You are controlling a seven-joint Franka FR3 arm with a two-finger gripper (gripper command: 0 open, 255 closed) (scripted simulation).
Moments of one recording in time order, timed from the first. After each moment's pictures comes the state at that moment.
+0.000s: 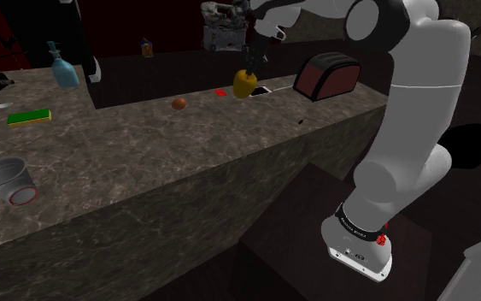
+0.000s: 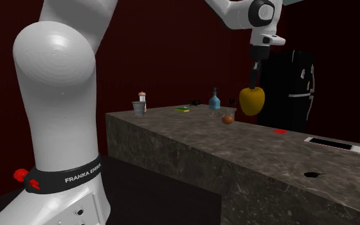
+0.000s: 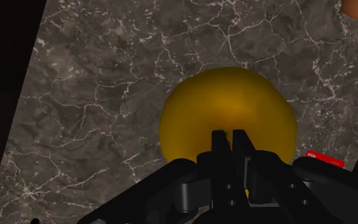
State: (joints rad) arm -0.42 0.39 -0.01 -1.52 0.23 1.98 0.98
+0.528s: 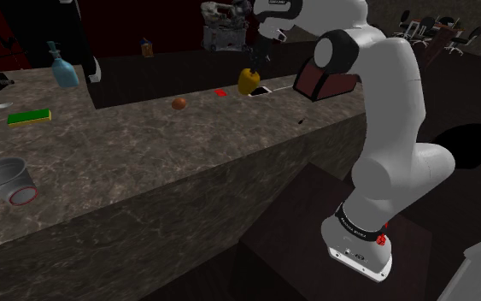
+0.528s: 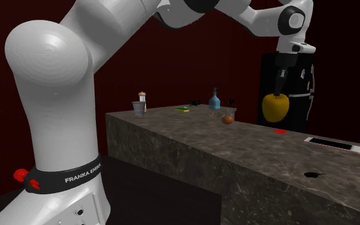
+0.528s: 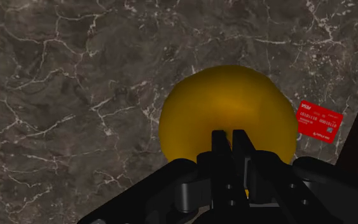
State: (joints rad) arm -0.50 0.77 -0.02 -0.99 0.24 1.81 0.92
